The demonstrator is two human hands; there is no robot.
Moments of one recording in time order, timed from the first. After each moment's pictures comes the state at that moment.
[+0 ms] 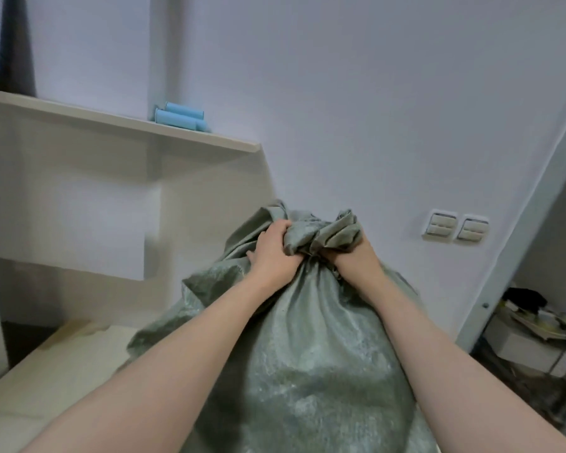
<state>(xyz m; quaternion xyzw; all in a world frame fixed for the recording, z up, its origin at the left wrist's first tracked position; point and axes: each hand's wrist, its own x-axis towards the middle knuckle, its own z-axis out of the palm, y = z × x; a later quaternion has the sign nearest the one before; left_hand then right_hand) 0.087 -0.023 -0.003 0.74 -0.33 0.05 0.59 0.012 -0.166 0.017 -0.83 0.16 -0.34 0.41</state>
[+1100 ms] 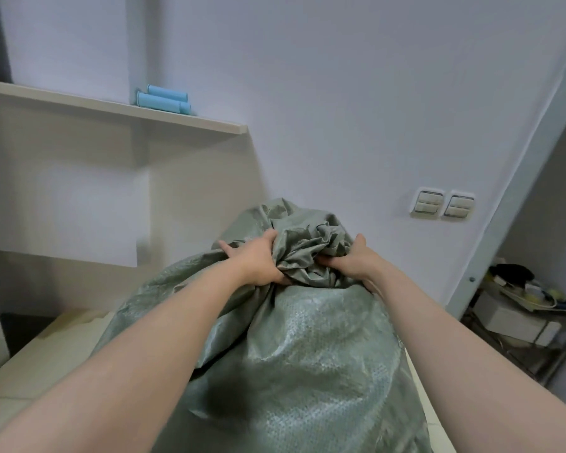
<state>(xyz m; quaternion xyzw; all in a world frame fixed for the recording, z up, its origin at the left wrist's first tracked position) 0.084 -0.008 -0.012 0.89 -0.35 -0.06 0.27 -0.023 -0.185 0.003 -0.84 0.34 -0.15 0.39</state>
